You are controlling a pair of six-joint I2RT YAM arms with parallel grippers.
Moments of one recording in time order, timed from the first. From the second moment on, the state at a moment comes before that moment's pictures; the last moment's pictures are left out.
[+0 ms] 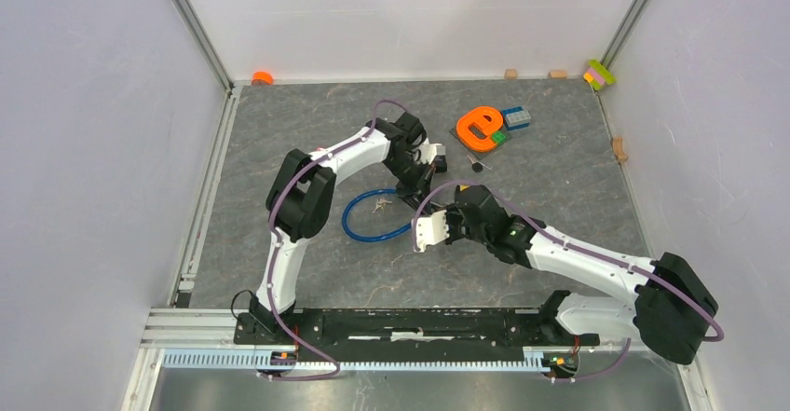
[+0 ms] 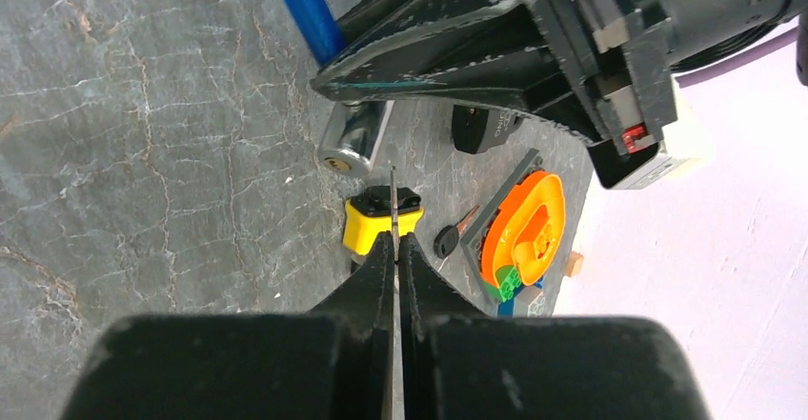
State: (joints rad) left arm -0.64 2.19 1.73 -0.94 0.70 -0.17; right arm 0.85 1.18 0.63 -0.14 0.11 -1.10
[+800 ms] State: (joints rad) left arm -0.60 2.22 1.73 -0.88 0.86 -0.30; right arm 0.85 1.19 0.64 -0.19 0.14 -1.15
